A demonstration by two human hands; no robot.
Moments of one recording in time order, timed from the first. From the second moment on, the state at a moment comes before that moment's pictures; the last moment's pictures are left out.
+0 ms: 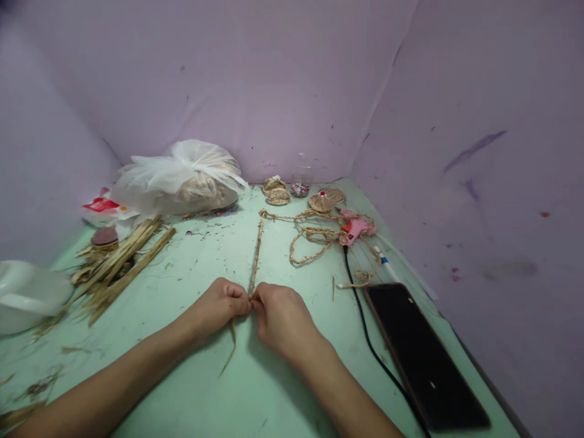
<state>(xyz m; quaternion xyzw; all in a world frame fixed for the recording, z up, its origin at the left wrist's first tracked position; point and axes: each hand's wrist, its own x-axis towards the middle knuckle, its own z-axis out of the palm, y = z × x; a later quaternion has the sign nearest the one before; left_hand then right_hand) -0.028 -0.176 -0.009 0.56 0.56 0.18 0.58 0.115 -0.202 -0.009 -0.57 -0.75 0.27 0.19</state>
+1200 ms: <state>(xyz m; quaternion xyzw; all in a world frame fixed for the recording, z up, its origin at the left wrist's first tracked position) -0.039 -0.171 -0.005 0.58 0.49 0.14 0.64 0.102 -0.197 -0.021 -0.55 -0.50 0.59 0.32</state>
